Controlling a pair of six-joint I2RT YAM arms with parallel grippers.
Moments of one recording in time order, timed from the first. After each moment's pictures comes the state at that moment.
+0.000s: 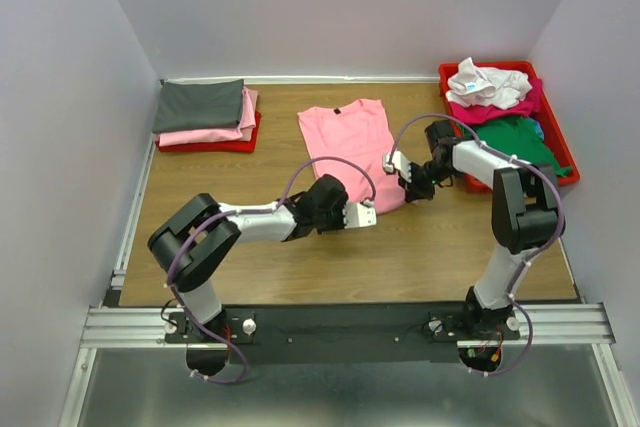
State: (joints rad) left arm -0.84 1.72 0.85 0.07 0.07 0.70; right arm 0.18 1.87 1.20 -0.71 -0.57 -1.26
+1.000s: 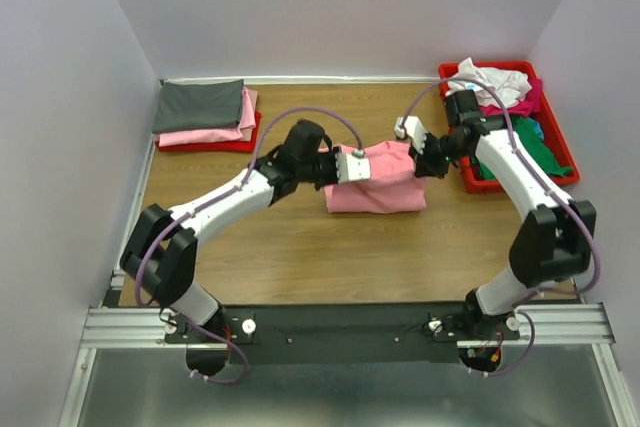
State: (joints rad) left arm -0.73 1.52 1.08 -0.19 0.39 0.79; right arm 0.18 1.54 1.31 -0.97 -0.51 -1.02
